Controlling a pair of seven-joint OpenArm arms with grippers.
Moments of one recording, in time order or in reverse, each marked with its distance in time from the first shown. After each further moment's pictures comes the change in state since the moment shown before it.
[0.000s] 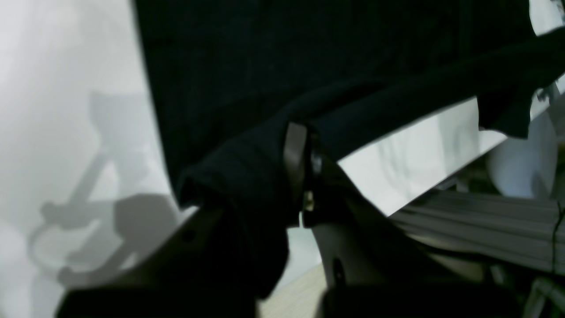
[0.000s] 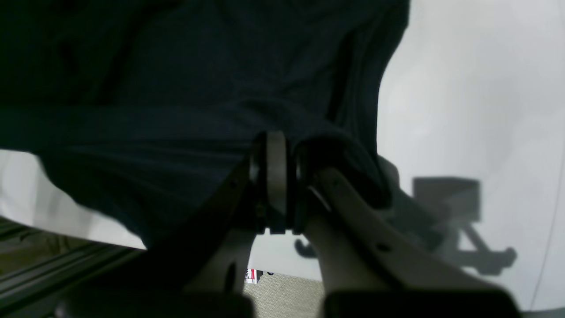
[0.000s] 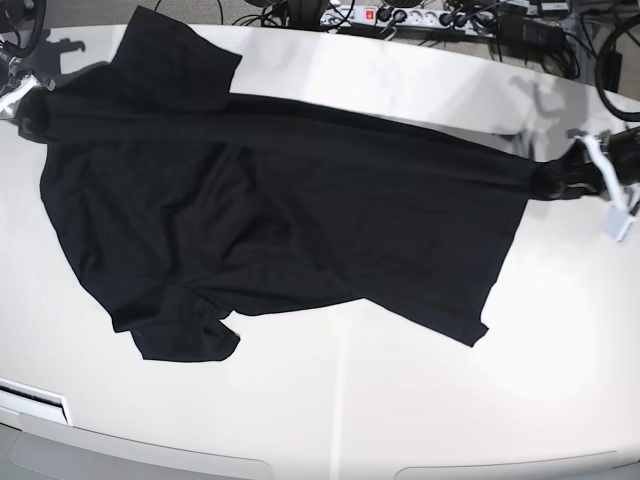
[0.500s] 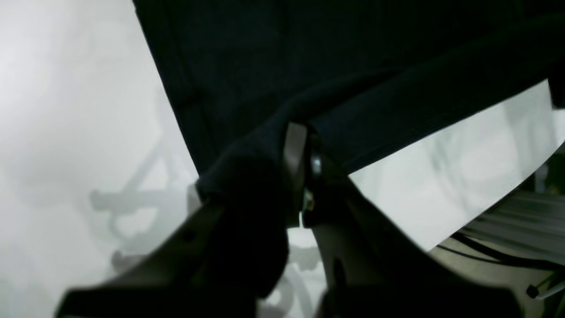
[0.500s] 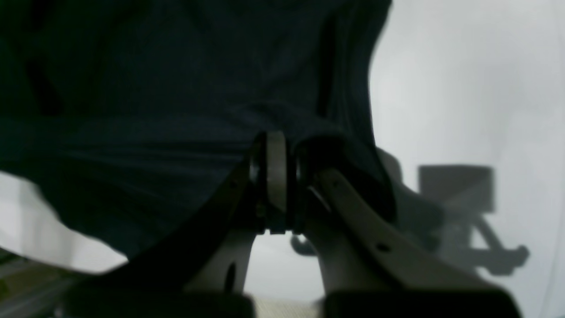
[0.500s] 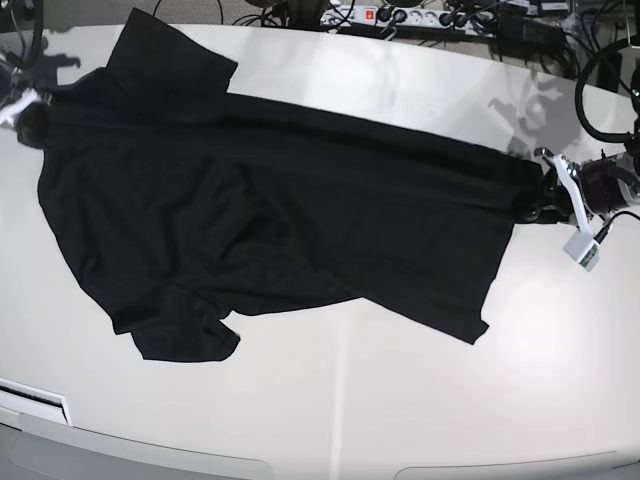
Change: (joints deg) left arm -6.3 0.2 7.2 0.0 14.9 0.0 -8.1; right arm 5.4 0.0 0.0 -8.3 -3.8 0.0 3.7
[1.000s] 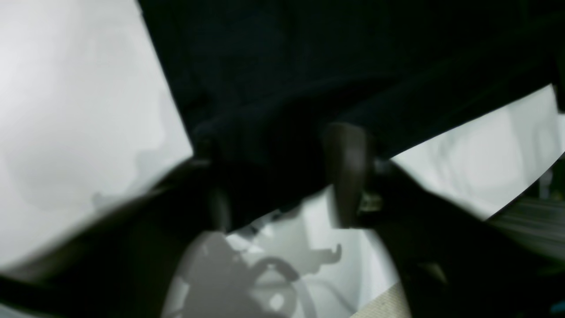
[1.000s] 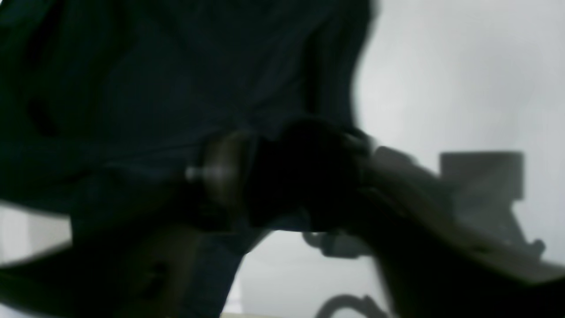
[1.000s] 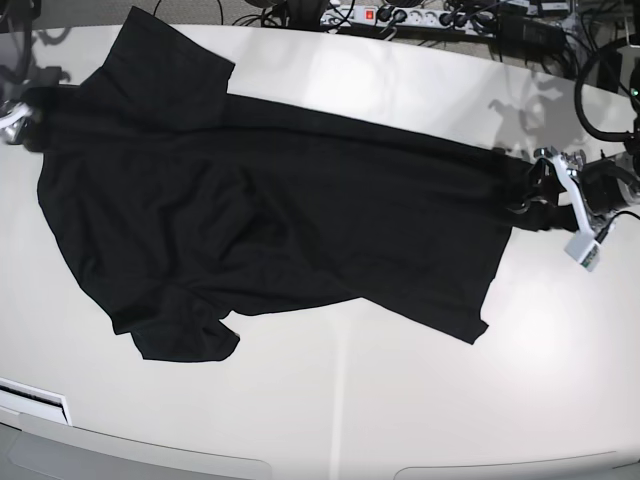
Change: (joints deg) left arm 0.0 -0.1 -0.1 0.0 0.6 0.8 -1.3; right arm 2.0 3.6 0.0 -3.9 1.1 -4.0 -0.5
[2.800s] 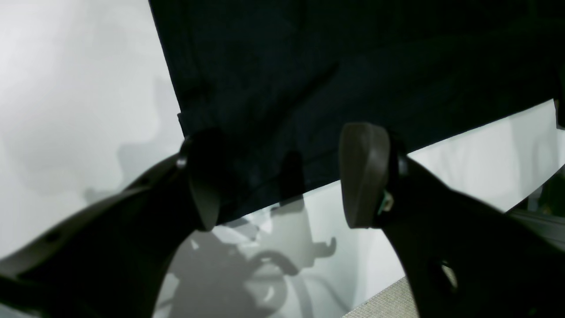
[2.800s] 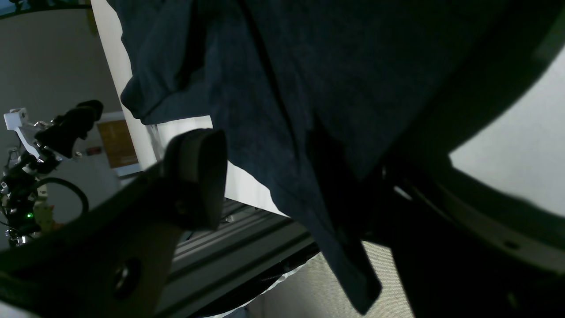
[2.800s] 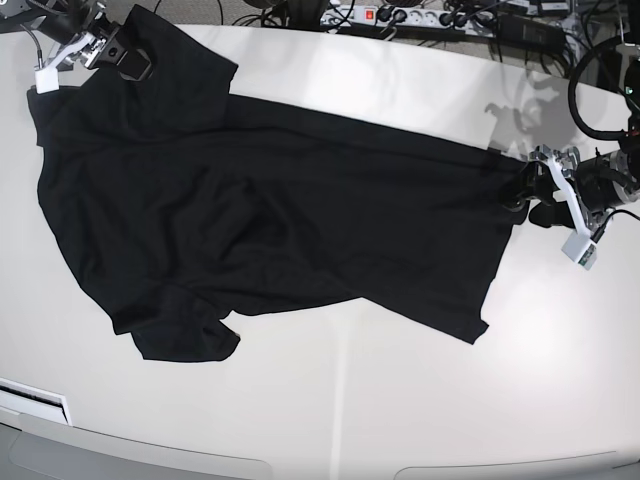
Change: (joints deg) left arm 0.0 1.7 0.0 0.0 0.2 3.3 1.8; right arm -5.5 -12.7 0.3 -17.8 28.3 5.6 -19.6
